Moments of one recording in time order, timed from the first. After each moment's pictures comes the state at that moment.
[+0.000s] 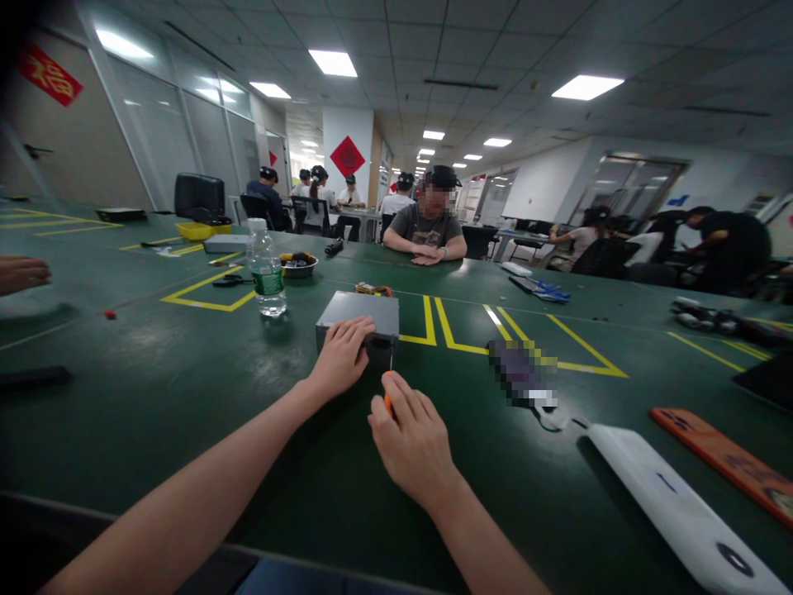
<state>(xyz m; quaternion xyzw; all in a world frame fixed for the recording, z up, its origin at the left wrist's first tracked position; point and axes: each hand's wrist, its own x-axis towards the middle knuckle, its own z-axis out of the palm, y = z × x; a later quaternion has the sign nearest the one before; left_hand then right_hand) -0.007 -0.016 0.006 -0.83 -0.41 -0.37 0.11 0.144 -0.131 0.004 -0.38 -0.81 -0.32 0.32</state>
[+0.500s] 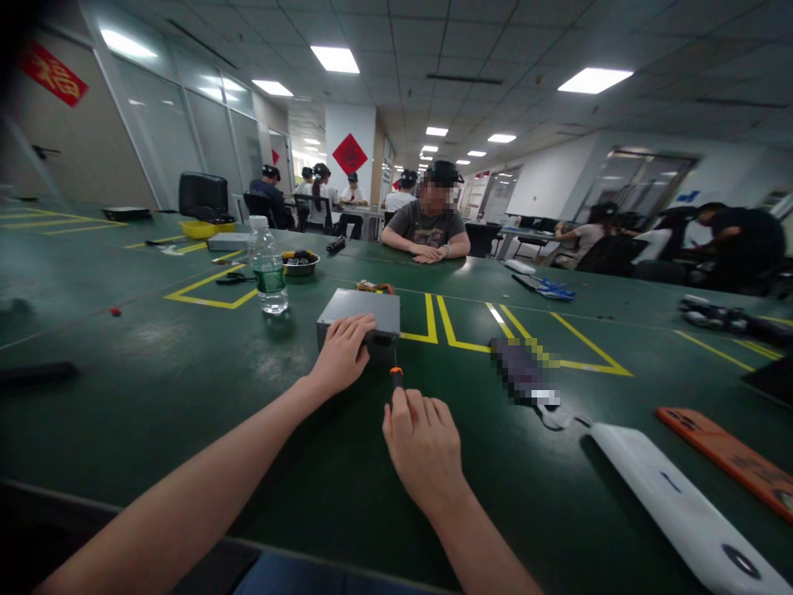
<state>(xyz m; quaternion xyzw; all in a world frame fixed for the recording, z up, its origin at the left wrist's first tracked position) -0.007 -0.015 0.005 -0.83 -0.42 -0.36 0.11 0.145 -0.137 0.002 -0.46 -0.74 -0.39 0.30</state>
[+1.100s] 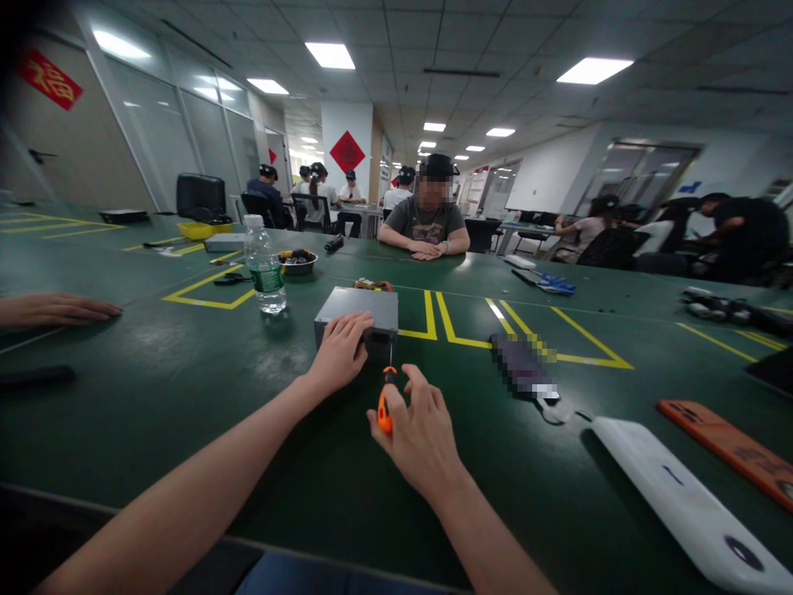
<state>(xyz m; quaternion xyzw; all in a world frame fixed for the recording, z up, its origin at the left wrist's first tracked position) -0.007 -0.016 0.006 -0.83 -0.42 -0.36 0.11 0.151 -0.130 0.001 -0.44 -0.79 -0.30 0.33</state>
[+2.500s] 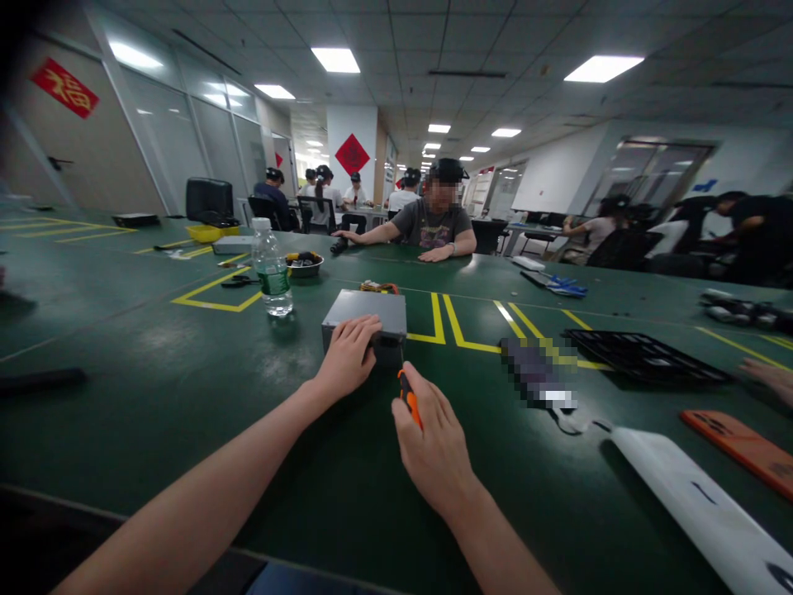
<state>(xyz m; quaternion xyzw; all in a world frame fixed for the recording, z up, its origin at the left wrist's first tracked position) -0.006 -0.018 0.009 -0.83 -0.42 -0.36 0.10 0.154 -0.126 -0.003 -0.40 -0.80 -0.29 0.34</state>
